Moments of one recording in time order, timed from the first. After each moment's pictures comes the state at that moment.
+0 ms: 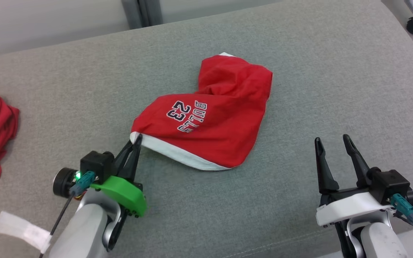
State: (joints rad) left arm -0.42 0.21 -0.47 0.55 -0.42 -0.09 -0.26; right arm -0.08 -0.05 0.04 0.13 0.16 0.13 -0.26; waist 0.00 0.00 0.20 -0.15
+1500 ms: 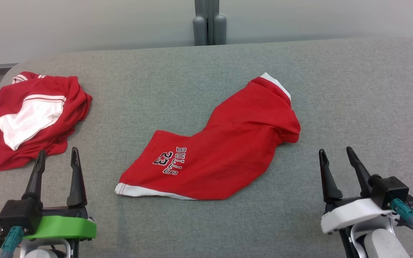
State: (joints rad) left arm -0.05 0.13 0.04 0.08 -0.20 -0.08 -0.26; right arm -0.07 -0.07 0.03 0.20 0.17 0.13 -0.26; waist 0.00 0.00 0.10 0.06
